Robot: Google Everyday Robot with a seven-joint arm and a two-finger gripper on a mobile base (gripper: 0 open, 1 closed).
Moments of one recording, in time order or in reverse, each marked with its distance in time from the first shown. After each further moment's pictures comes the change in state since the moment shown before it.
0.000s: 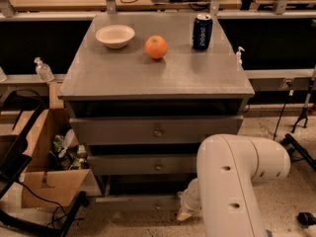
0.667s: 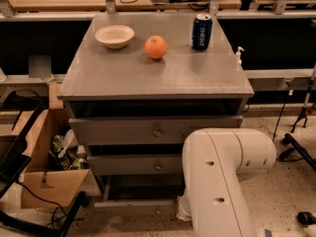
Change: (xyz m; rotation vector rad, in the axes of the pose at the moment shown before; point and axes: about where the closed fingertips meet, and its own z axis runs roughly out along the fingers) arm -0.005 0.033 -0.004 -0.066 0.053 0.046
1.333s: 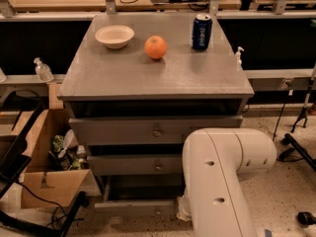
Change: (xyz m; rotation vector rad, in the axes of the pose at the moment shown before) arm 0.000 0.000 -0.001 0.000 0.000 0.000
